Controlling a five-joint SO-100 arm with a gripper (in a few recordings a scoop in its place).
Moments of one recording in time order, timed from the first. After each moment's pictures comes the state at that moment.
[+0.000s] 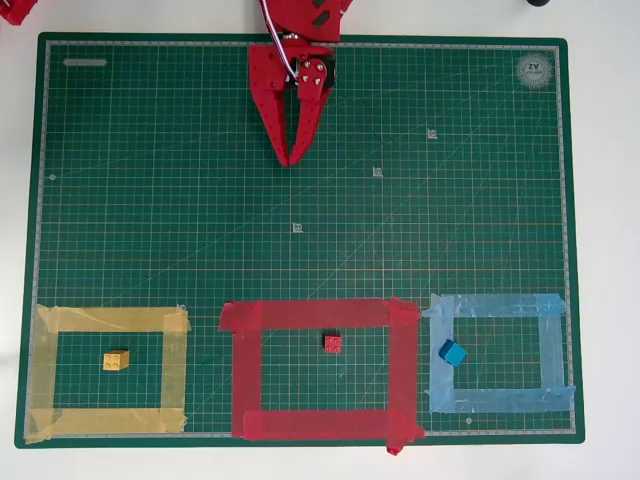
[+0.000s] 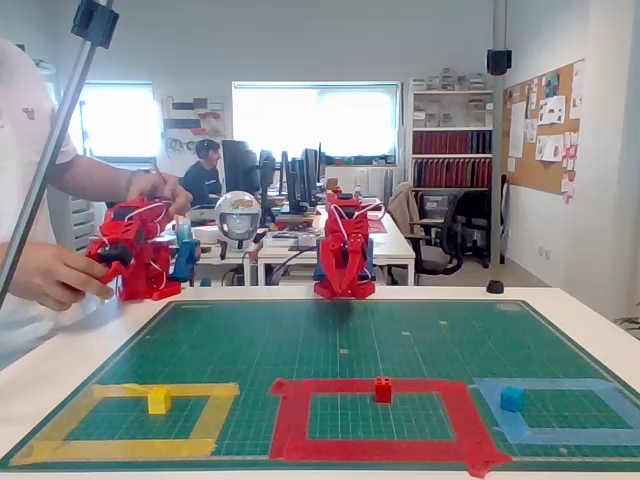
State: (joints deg) arm -0.5 174.1 180.7 25.4 -81.2
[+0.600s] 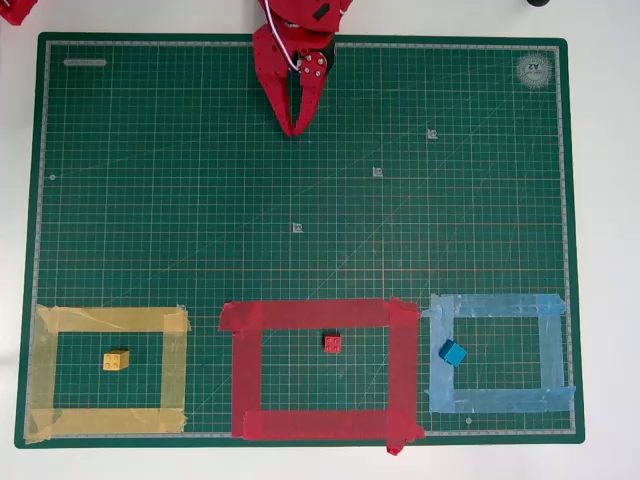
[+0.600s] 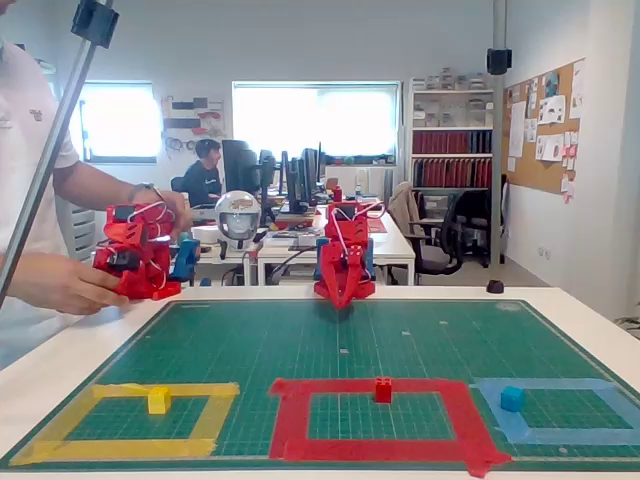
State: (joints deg) arm -0.5 186.4 180.7 57.0 -81.2
